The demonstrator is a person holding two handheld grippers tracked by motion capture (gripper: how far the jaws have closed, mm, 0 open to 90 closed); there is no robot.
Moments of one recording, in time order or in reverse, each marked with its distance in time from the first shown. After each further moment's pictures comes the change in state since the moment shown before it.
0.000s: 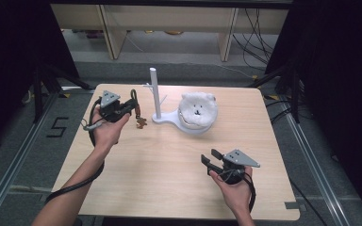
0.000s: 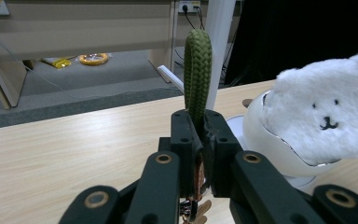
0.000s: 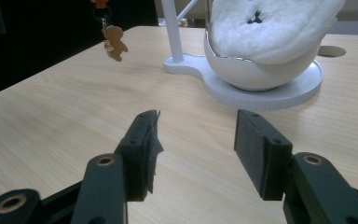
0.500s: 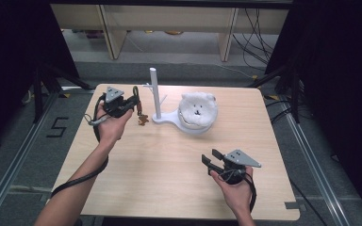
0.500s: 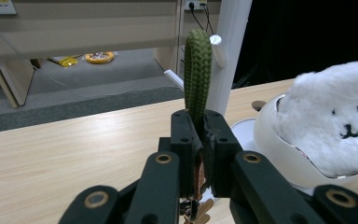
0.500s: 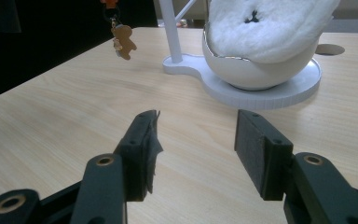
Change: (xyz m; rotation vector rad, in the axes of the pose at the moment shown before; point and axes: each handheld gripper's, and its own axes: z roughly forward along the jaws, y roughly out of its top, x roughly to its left) left arm 0.001 0.006 0.017 0.013 0.025 0.002; right arm -0.002 -0.001 0.000 -0.011 0.010 0.018
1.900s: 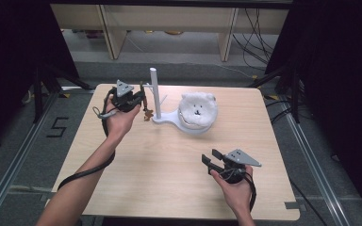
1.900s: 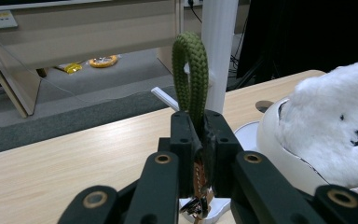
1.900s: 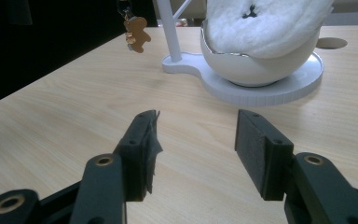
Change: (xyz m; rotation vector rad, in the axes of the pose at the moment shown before) left arm -0.016 0.014 0.018 0.012 0.016 0.078; right arm -0.002 -0.002 0.002 0.008 0.002 0.041
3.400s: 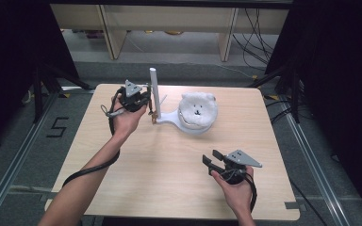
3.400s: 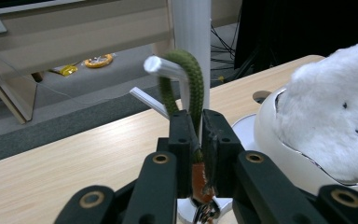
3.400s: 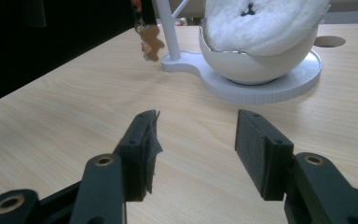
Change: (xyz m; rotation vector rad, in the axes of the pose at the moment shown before) left arm -0.011 -0.004 0.019 0.037 -0.029 0.052; right arm 0.000 -0.002 -0.002 0.002 -0.001 0.010
